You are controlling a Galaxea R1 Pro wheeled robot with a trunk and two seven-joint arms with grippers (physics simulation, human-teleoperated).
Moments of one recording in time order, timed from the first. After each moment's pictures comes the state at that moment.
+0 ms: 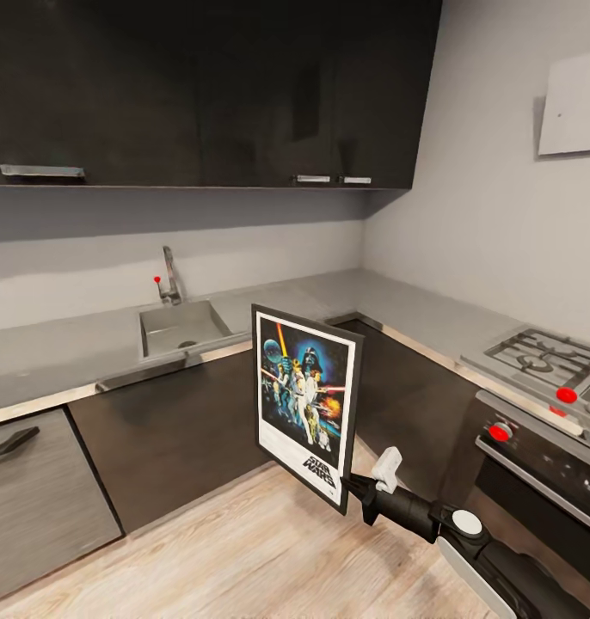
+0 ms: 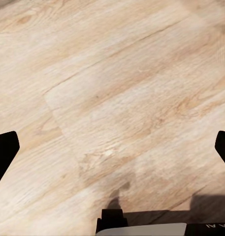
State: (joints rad) left arm 0.05 0.01 0.21 -0.64 -0.14 -0.11 -0.15; right arm -0.42 -0.37 0.63 -1.08 -0.49 -0.09 0.49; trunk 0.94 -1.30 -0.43
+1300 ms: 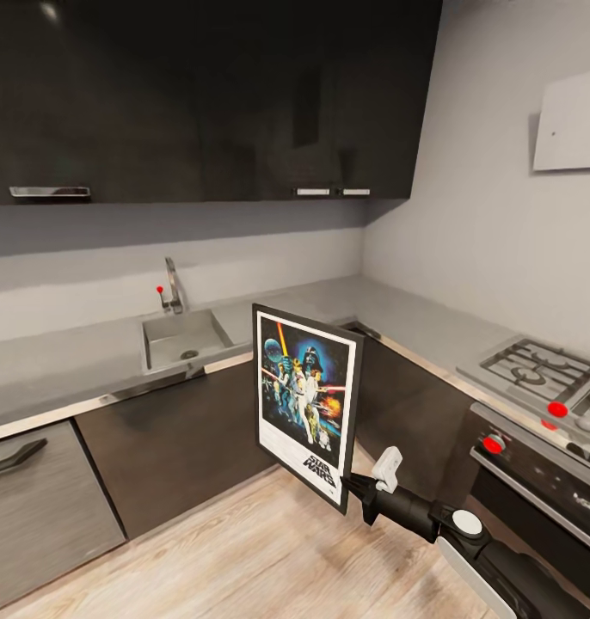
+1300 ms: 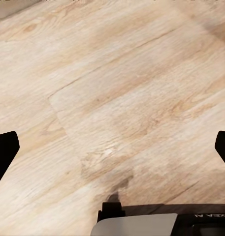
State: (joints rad) left arm 0.05 0.01 0.21 -0.64 -0.14 -0.11 -0.15; right arm -0.42 -0.37 0.63 -1.08 -0.49 -0.09 0.49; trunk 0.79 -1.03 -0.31
